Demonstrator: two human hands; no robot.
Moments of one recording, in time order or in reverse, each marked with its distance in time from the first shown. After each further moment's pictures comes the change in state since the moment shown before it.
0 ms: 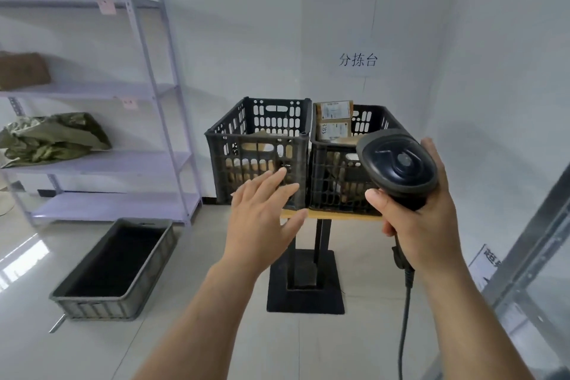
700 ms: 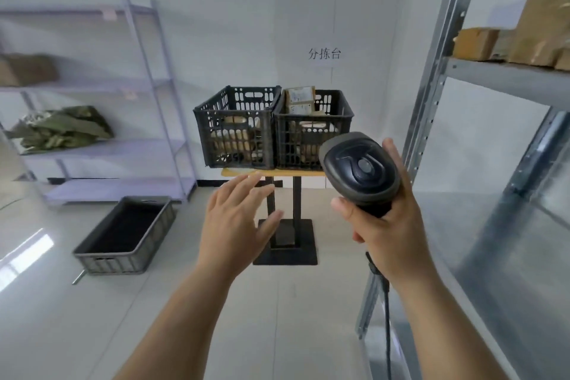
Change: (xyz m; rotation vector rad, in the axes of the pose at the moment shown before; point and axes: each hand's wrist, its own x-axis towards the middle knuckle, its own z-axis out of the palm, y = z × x) left_hand -0.208 0.184 -0.098 0.104 0.090 0.054; right_hand -0.226 -0.133 -0.153 0.002 -0.044 -0.006
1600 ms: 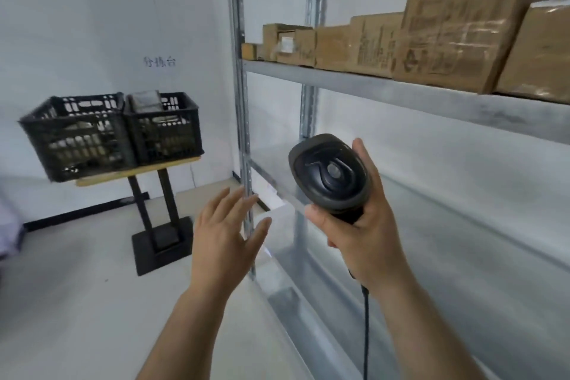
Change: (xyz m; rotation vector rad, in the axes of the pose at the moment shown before) left_hand -0.220 0.158 -0.143 -0.541 -0.077 0.259; right_hand -0.332 -0.217 -0.071 -0.351 0.407 0.039
